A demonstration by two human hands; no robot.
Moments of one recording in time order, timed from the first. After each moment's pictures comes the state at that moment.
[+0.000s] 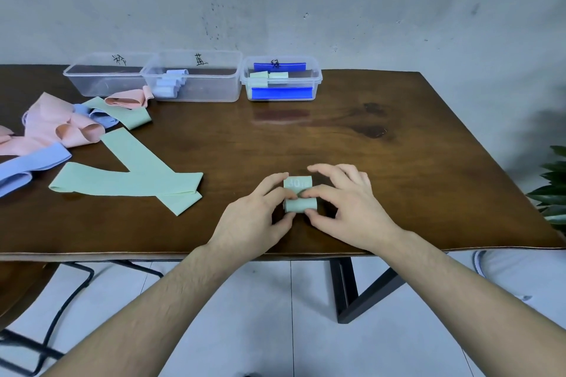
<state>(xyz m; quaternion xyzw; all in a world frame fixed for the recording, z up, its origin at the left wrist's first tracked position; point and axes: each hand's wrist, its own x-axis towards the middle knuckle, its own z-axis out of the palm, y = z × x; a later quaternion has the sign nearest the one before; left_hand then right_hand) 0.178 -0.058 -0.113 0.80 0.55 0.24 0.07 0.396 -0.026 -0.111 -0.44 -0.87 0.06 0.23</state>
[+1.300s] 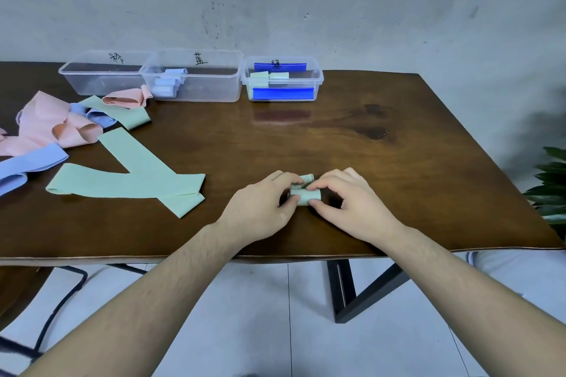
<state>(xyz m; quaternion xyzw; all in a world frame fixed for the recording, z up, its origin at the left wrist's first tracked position) 0.179 -0.029 -0.099 0.79 0.56 0.18 0.15 0.392 -0.014 -0.110 -0.46 -0.83 0.16 0.27</state>
